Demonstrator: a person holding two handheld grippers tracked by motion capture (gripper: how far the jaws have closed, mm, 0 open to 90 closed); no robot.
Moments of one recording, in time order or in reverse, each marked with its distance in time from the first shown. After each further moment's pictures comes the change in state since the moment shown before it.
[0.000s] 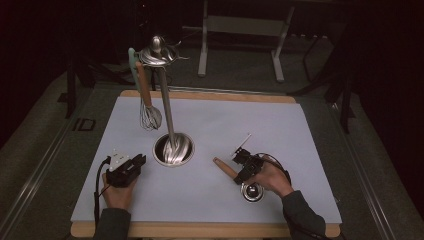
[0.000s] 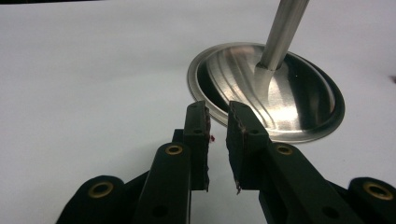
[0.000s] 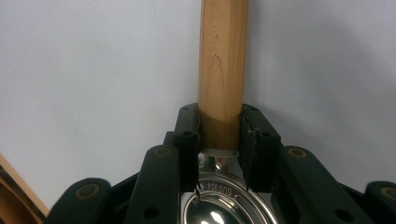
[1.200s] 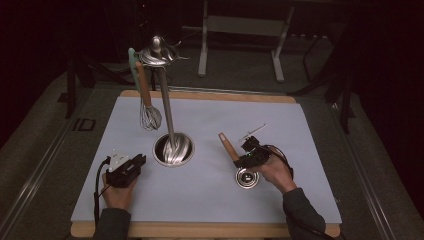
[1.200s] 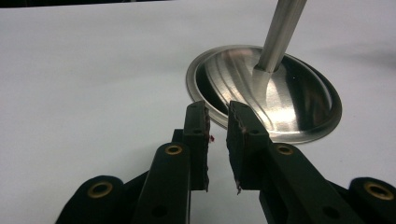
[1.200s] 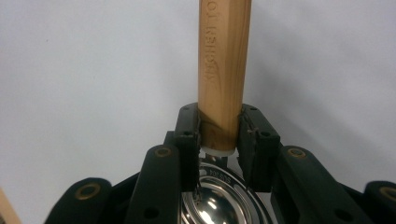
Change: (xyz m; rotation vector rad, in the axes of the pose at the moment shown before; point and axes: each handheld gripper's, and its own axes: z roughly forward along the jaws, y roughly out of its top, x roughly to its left) left arm 0.000 0.000 -0.001 -0.004 -0.005 0.007; right arm -0.017 -0.001 -0.031 -0.309 -0.015 0.027
